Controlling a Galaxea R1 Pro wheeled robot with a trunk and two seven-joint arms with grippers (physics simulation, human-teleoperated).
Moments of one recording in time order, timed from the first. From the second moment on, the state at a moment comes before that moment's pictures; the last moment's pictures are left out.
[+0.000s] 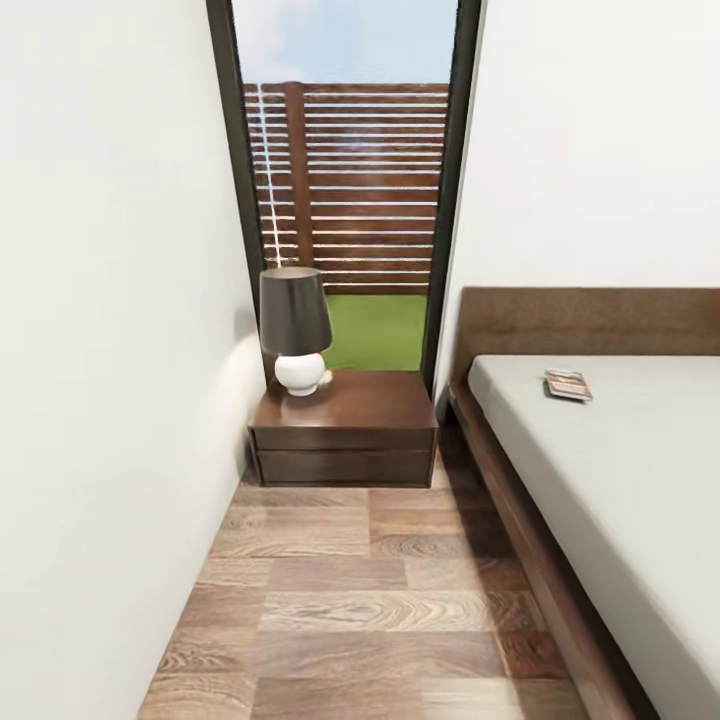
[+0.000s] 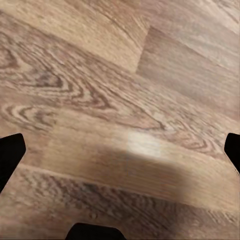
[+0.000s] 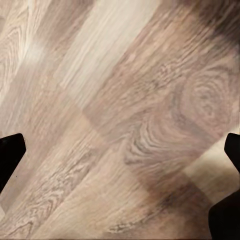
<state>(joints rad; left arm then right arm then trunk) -0.25 0.26 -0.22 -0.01 0.76 -0.19 -0.58 -0.24 -0.14 0.07 0.05 -1.04 -0.11 0.55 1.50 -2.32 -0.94</state>
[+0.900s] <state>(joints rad) -0.25 0.26 -0.22 -0.01 0.76 -0.19 -0.58 -0.24 -0.14 0.07 0.05 -1.04 -0.11 0.55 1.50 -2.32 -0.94</state>
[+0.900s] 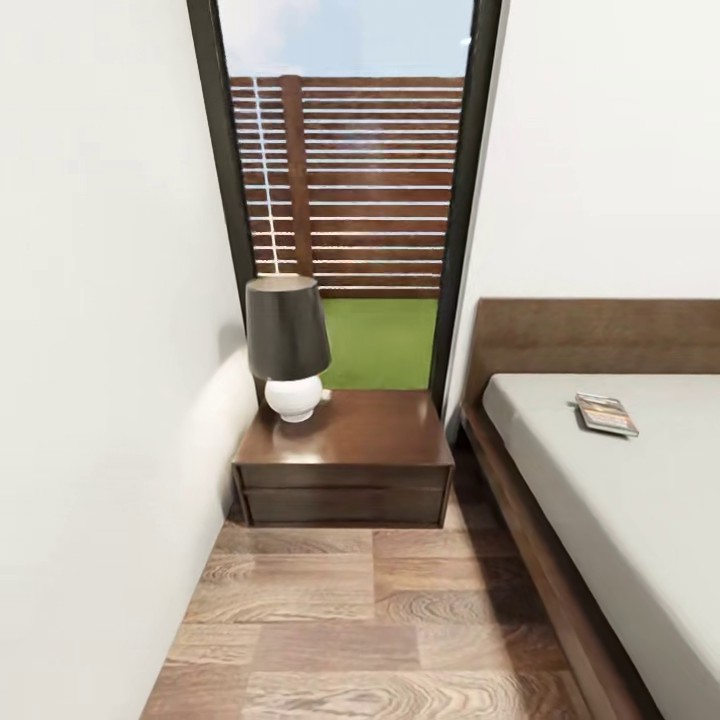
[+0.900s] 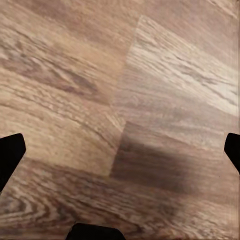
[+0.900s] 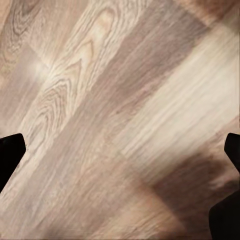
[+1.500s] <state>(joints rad) -0.25 0.26 -0.22 -0.01 0.76 -0.19 -0.58 -0.24 -0.14 0.07 0.05 -1.04 -0.11 0.55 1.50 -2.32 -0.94</state>
